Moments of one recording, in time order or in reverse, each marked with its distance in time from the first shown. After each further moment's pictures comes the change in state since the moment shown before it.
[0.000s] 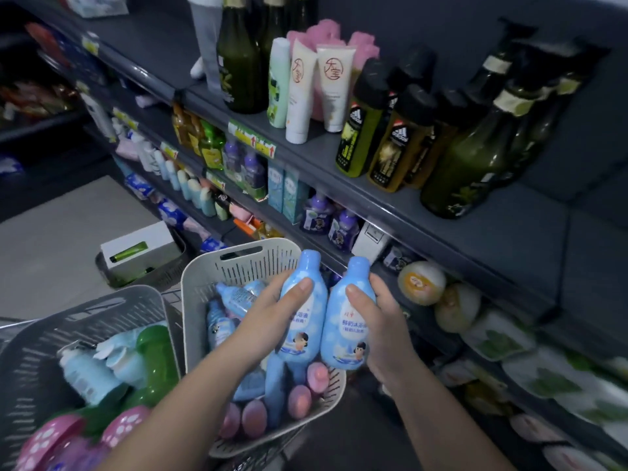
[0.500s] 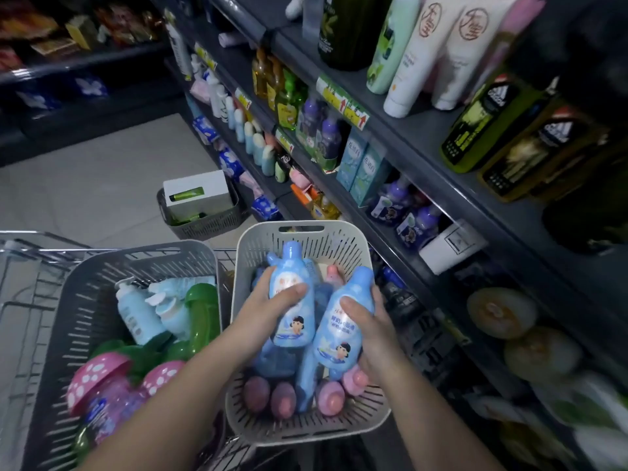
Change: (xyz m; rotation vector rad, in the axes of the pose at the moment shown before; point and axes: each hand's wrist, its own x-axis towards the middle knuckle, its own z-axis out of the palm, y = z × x) left_hand 0.008 -0.050 -0.084 -0.228 0.275 -0.104; right_hand 0.061 0.096 0.051 0.045 -0.237 0.259
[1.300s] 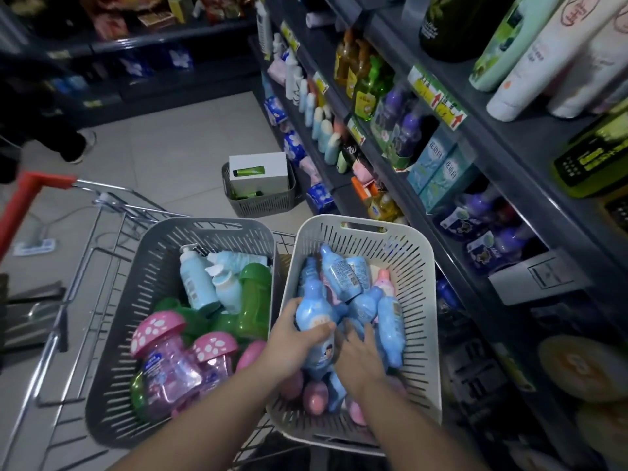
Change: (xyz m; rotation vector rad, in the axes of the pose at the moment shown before) left_hand -0.016 -0.064 -0.030 0.131 0.339 -0.106; right_hand 0.045 0.110 0.013 -2.177 -0.648 -0.221
